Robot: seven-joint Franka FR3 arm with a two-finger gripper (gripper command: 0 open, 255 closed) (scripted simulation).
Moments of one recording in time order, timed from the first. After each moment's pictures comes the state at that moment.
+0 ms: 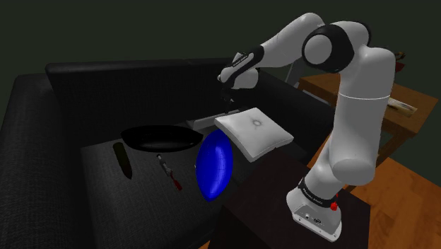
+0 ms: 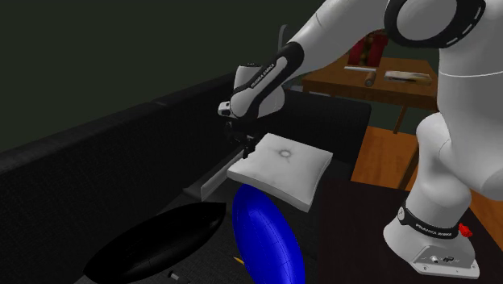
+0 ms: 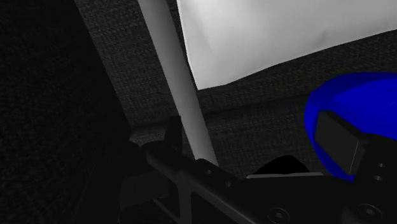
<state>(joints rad) 0.19 0.36 -0.45 -2.10 0.34 2.58 -1.56</state>
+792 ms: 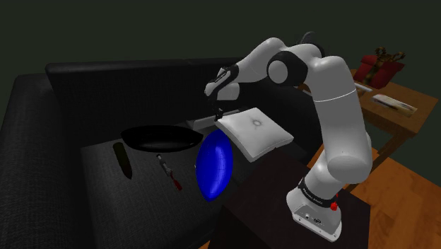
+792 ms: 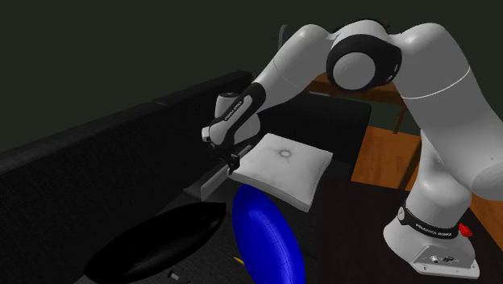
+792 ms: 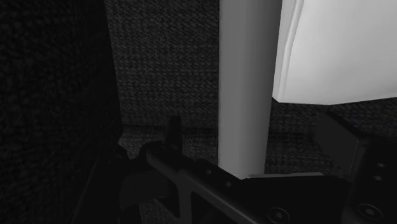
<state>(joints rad) 0.07 0.71 -0.30 -1.80 0.40 2.62 -1.81</state>
